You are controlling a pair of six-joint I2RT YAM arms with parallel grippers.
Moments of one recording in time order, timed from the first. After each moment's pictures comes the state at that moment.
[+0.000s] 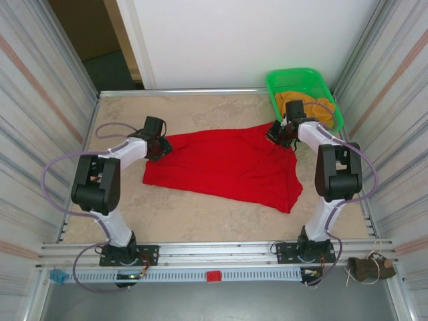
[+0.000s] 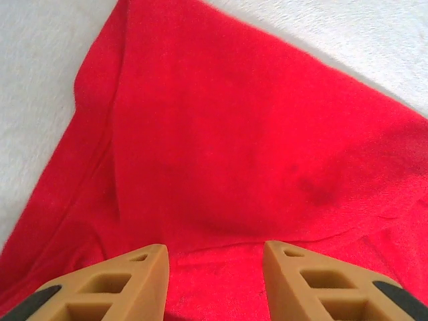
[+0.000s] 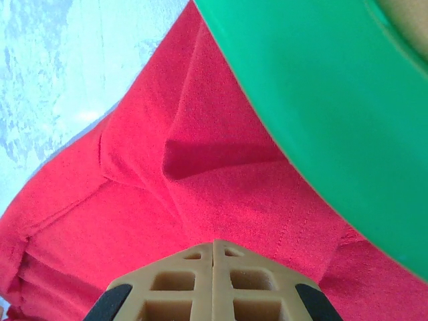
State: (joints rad) left arm -0.24 1.76 1.09 -0.40 -0.04 -0.80; right arm 0.09 1.86 1.30 -0.49 -0.32 0.67
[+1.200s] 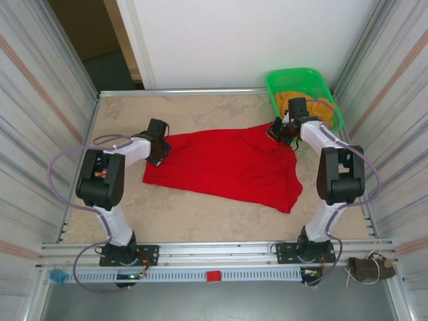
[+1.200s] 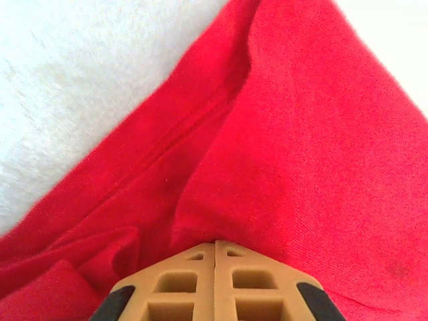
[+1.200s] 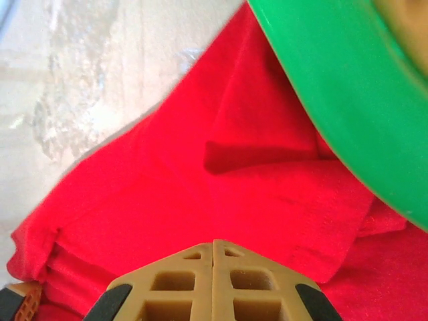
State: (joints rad) left arm -0.24 1.81 1.11 -0.43 -0.14 -1.09; right arm 0.08 1.82 1.32 -0.49 -0.35 0.67
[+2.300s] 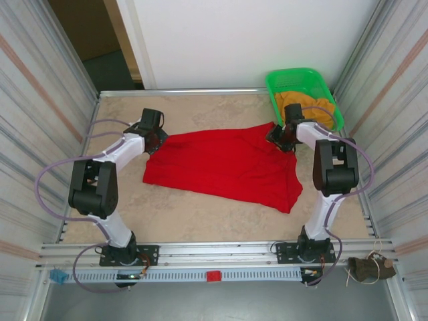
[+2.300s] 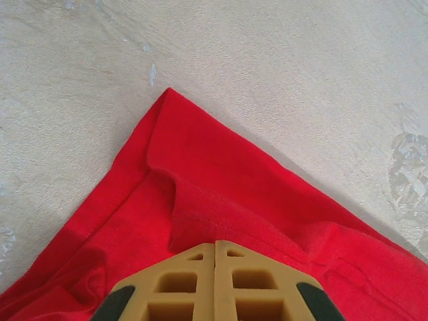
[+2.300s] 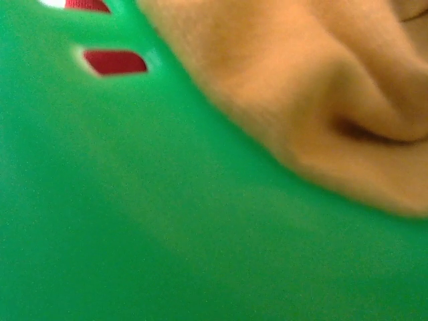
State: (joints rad) left arm -0.23 1.71 1.17 -0.42 -0.18 -0.94; right arm 0.08 1.94 1.31 -0.51 -0.20 0.67
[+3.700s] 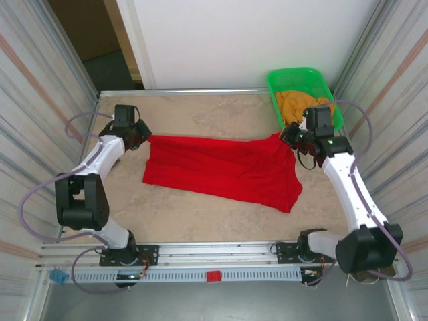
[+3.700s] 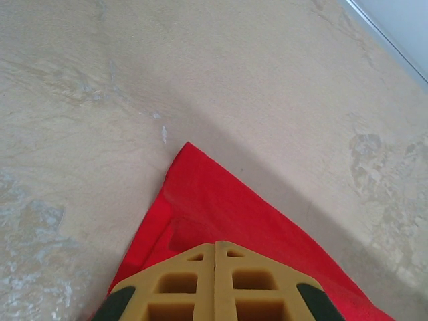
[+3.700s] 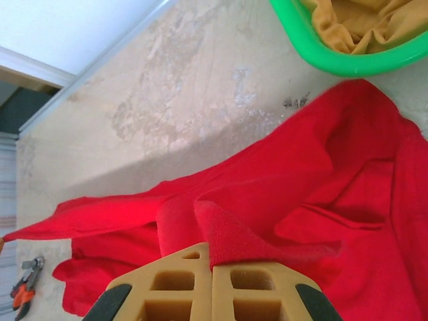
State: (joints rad) left arm -0.05 1.56 1.14 -0.43 0.02 -0.66; right arm 0.14 1.17 1.13 -0.71 -0.18 0.67
